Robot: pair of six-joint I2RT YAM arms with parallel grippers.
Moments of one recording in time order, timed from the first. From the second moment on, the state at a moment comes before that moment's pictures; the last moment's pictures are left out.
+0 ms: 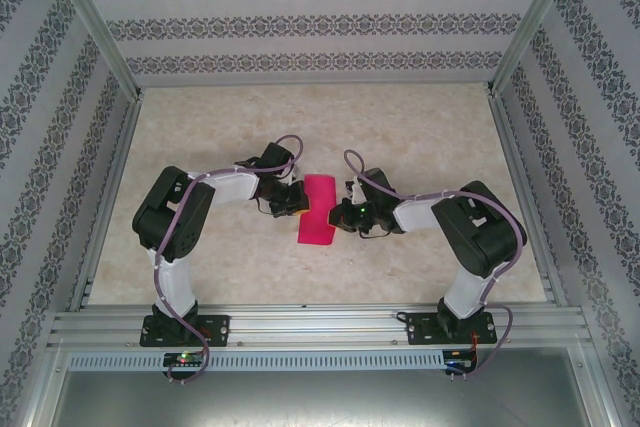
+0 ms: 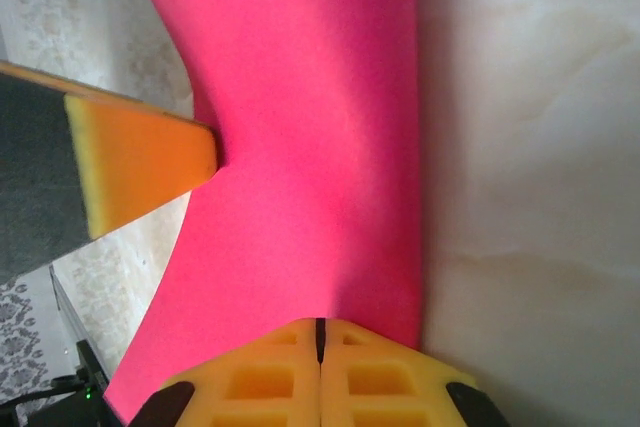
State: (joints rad) left arm -0.47 1.92 1.10 -0.34 0.51 -0.73; right arm 0.53 1.74 0.68 0.18 -0.59 0.84
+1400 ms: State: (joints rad) left arm -0.47 1.92 1.10 -0.34 0.51 -0.72; right arm 0.62 1.66 0.56 0.21 -0.55 0.86
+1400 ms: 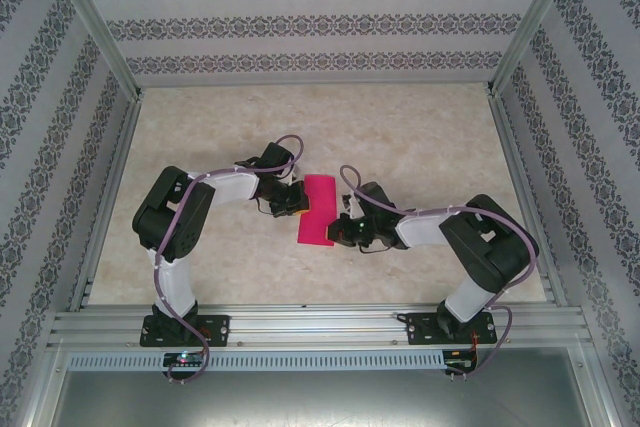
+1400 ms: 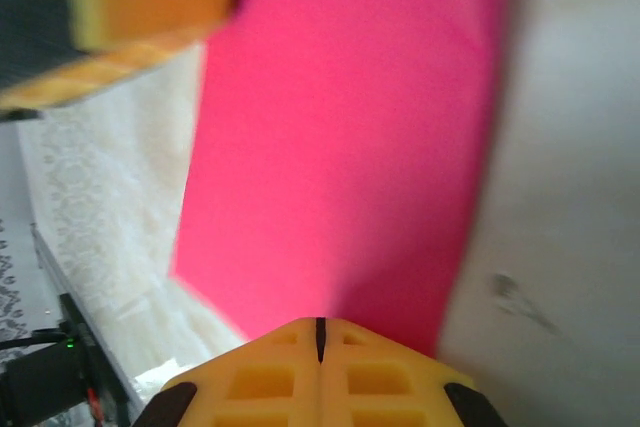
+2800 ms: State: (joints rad) left arm -0.47 1.92 1.10 -0.34 0.51 -0.71; right arm 0.54 1.61 0.72 0.11 -0.55 0.85
